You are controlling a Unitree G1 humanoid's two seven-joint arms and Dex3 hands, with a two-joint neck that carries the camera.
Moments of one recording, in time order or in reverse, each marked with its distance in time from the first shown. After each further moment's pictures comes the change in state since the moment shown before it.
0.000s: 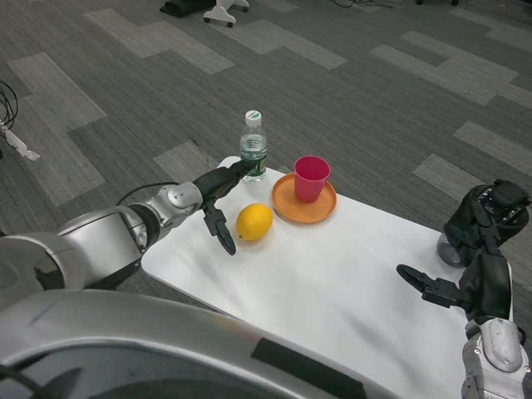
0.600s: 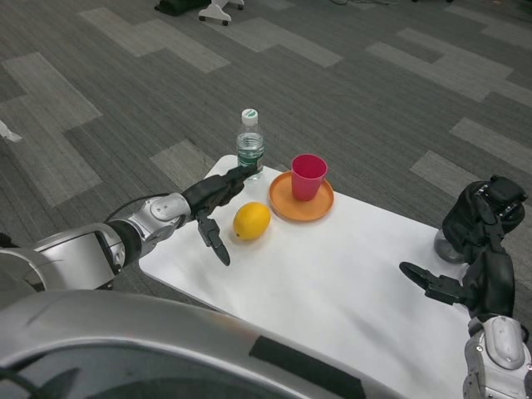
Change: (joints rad) left arm 0.138 0.067 -0.043 -0.173 -0.138 -0.119 -0.082; right arm 0.005 -0.001 -0.035 -0.002 -0.003 0.000 0.000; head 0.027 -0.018
